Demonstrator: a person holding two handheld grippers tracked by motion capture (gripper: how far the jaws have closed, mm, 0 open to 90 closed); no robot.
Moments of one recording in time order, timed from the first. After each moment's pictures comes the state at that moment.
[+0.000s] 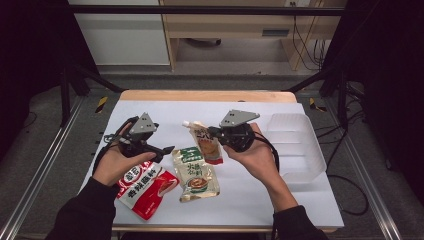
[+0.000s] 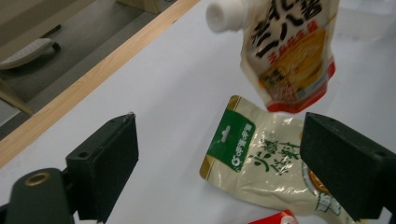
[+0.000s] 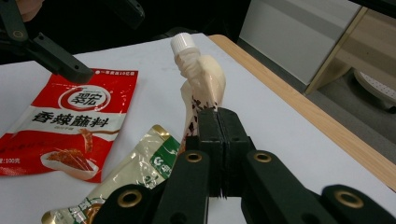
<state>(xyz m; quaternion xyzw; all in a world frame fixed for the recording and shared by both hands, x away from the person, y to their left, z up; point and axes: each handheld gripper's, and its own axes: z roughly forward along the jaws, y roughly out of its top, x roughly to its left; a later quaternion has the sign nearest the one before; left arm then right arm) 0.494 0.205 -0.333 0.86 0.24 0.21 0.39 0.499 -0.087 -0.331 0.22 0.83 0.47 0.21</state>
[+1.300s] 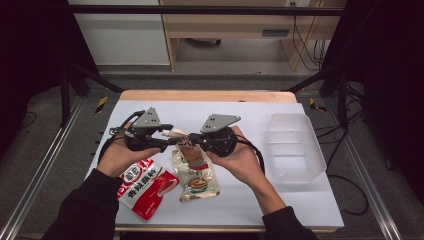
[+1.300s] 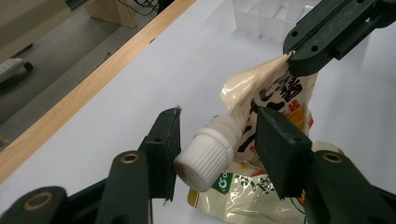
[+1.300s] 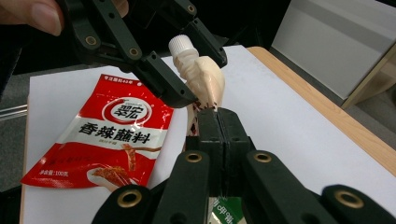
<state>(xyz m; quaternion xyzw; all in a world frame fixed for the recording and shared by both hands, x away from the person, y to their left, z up) 0.505 0.193 -0.323 0.87 0.19 0.18 0.41 0.488 -0.048 -0.330 0.18 0.84 0.49 0.17</state>
